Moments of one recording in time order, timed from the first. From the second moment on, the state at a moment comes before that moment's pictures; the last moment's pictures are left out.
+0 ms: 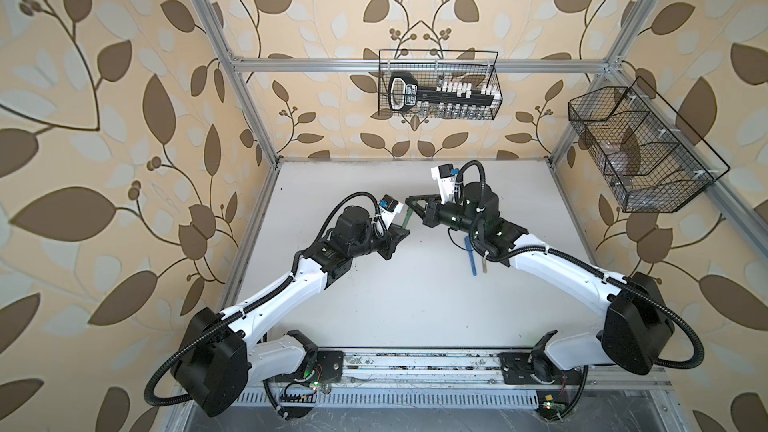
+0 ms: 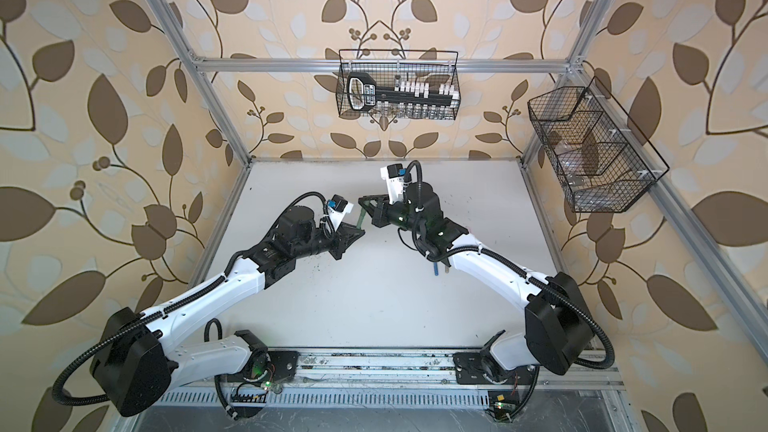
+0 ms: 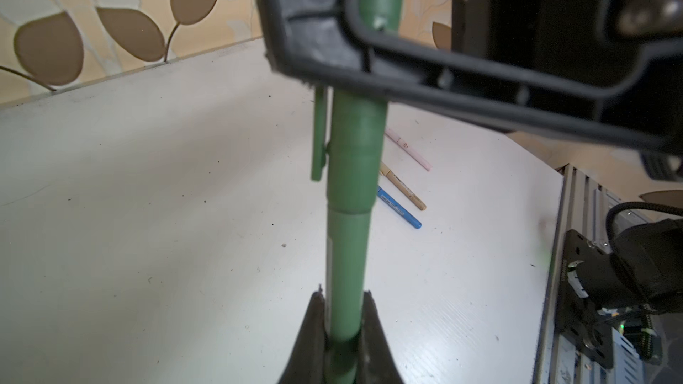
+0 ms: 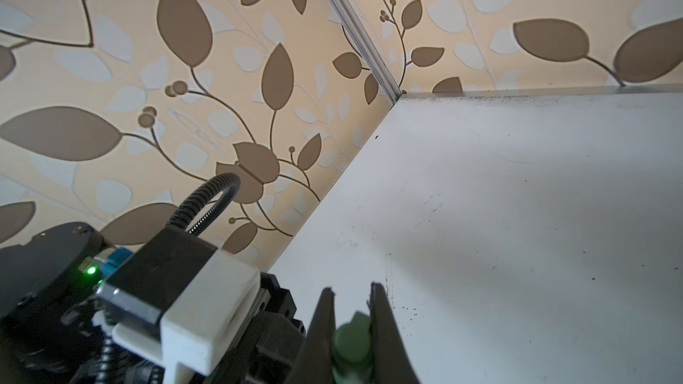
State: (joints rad) left arm -0.54 1.17 0.75 0.05 0.36 -0.17; right arm 0.61 1.45 1.07 0.13 -0.35 0.54
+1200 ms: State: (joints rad) left arm -0.34 0.91 0.48 -0.18 -0.55 -0.40; right arm 0.37 1.86 1.19 -0.52 -0.29 0.24
